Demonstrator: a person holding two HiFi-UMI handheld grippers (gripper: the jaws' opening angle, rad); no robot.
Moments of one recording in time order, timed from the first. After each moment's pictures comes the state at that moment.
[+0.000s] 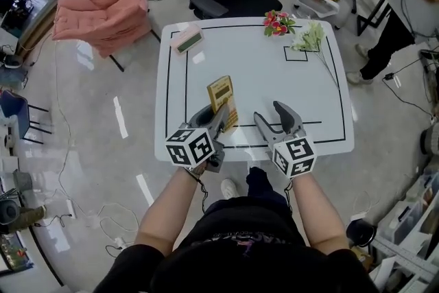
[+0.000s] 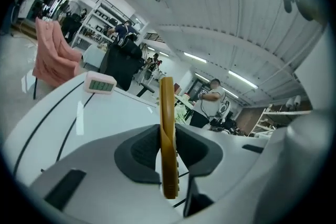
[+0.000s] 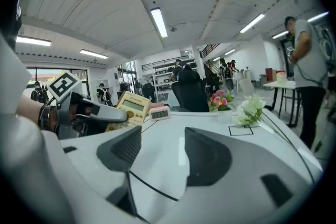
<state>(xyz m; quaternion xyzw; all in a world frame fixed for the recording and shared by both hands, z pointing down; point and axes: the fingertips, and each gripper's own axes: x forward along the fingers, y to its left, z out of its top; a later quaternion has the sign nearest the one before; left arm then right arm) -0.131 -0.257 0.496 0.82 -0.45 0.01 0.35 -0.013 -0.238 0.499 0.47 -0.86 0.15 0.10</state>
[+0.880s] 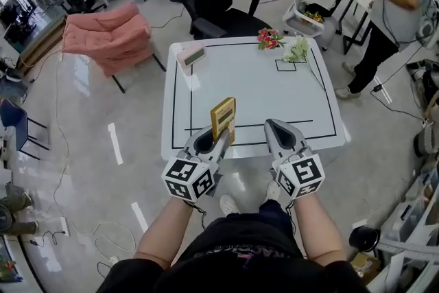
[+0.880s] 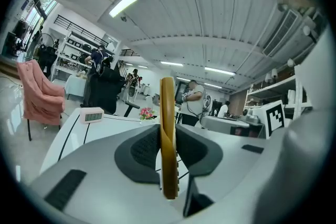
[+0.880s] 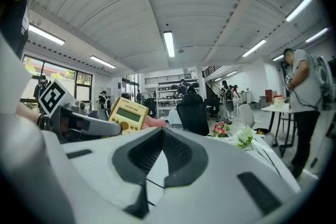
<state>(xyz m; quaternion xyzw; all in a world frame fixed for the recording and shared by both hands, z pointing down) -0.143 -0.132 0.403 0.89 -0.42 0.01 0.19 -0.029 -0.131 0.390 0.49 -0.87 0.06 0.05</state>
